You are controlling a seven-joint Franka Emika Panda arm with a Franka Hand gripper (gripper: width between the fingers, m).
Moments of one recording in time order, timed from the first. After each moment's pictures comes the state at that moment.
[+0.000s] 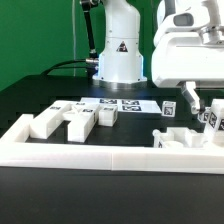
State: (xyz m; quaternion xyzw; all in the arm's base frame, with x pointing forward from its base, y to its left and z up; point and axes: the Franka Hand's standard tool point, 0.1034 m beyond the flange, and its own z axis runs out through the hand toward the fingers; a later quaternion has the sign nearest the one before) arm 0.642 0.108 0.102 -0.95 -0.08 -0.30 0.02
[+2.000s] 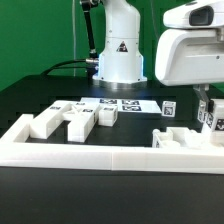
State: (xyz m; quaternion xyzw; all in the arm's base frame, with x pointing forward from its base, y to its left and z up) arm 0.641 0.107 0.089 -1.00 -0.09 -0.01 0.03
